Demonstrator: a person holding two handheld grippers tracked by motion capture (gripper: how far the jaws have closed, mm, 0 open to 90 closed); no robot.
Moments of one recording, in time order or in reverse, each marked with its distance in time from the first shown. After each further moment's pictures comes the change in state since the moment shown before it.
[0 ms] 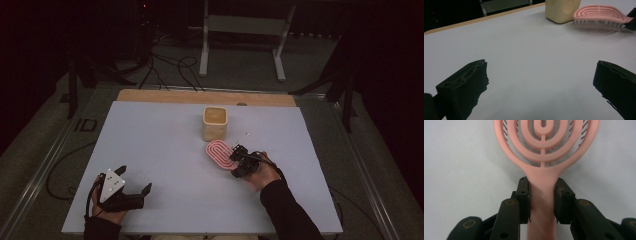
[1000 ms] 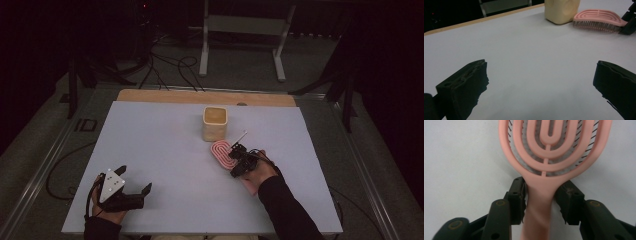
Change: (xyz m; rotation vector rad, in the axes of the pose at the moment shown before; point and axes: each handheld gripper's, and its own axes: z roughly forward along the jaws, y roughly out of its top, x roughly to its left) left arm 0.000 0.001 0.000 -0.007 -0.004 0.003; right arm -0.008 0.007 0.013 0.070 0.012 0.036
